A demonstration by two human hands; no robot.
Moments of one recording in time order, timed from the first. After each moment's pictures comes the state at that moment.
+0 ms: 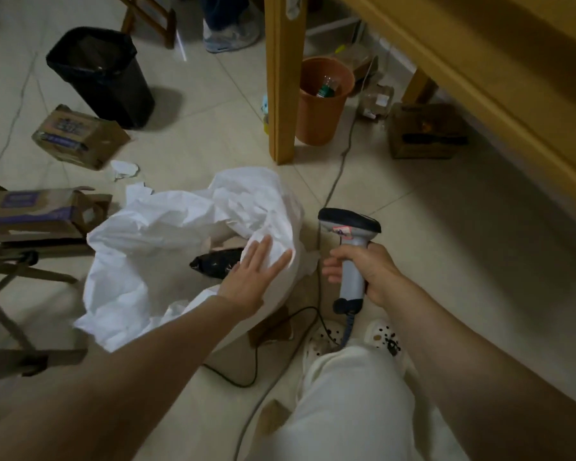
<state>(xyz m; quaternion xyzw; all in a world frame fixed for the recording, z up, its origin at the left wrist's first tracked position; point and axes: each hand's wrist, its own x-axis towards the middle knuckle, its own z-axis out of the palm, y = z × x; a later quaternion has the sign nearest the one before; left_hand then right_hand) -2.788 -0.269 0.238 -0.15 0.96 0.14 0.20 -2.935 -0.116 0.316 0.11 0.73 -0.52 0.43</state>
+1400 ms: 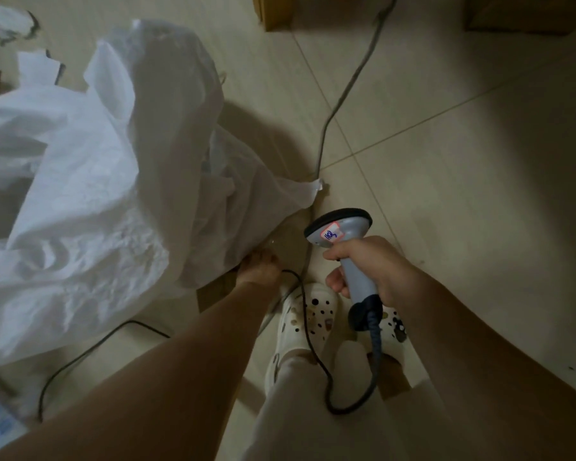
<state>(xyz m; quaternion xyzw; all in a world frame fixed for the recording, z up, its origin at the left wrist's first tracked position) -2.873 -0.185 -0.032 -0.27 0.87 0.11 0.41 -3.017 -0.099 0.115 0.14 0.73 -0.27 0.62</state>
